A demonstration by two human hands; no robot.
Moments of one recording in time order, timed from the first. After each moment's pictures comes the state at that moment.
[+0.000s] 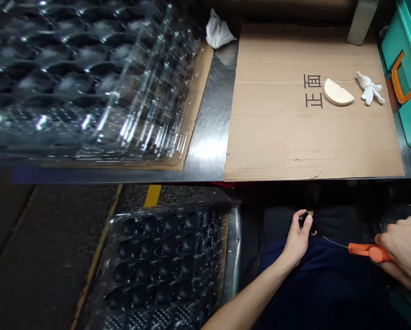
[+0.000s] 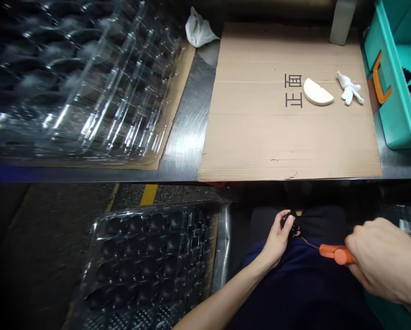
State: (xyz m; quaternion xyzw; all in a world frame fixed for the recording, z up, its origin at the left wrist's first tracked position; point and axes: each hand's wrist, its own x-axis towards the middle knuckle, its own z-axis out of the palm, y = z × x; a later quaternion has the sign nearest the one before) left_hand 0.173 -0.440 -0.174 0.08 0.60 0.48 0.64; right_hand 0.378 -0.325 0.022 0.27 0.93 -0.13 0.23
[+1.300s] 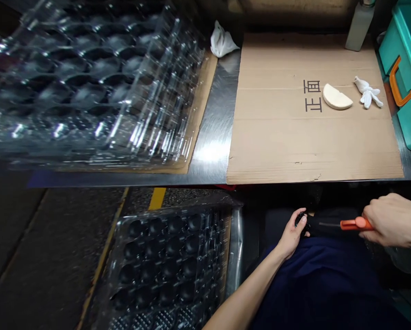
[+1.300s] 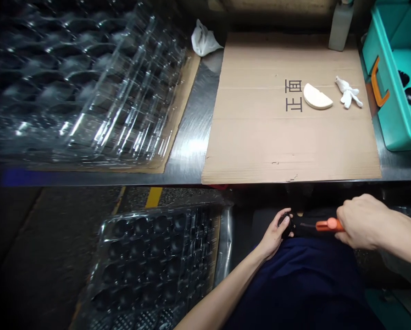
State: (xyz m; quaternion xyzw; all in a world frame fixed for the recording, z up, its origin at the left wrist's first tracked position) left_hand 0.146 -0.441 -0.204 0.12 0.54 0.48 0.68; right_hand 0.329 -0.272 0.019 0.31 0.84 -0.18 0.41
